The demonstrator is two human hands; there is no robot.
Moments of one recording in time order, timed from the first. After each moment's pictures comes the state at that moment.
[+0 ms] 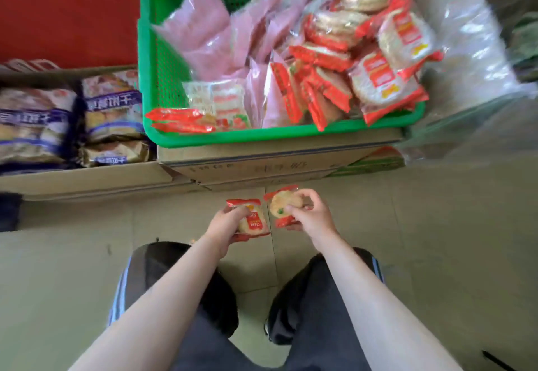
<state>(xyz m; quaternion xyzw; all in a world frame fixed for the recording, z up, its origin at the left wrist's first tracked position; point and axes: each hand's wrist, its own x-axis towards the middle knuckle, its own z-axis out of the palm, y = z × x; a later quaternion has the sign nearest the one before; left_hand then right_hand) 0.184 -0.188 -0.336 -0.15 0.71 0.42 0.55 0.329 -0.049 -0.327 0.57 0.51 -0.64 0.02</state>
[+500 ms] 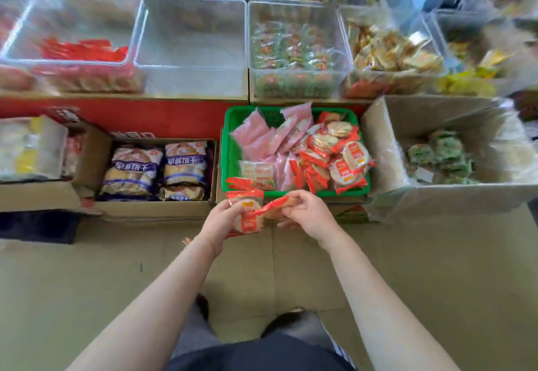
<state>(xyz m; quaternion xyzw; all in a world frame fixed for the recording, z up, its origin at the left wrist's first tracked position) 0.127 -0.221 -0.052 -0.05 0.69 0.55 0.48 0.261 -0.063 -0.006 0.39 0.64 -0.66 0.03</state>
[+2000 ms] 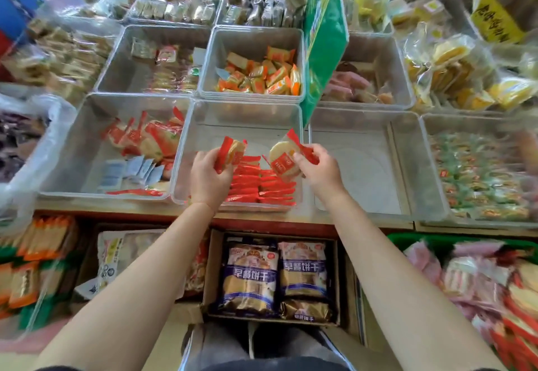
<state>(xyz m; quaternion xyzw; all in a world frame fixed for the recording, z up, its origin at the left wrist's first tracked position) -0.491 -0.286 0.017 0.19 0.90 0.39 0.05 -0.361 -0.101 0.035 0.38 0.71 -0.58 -0.13</state>
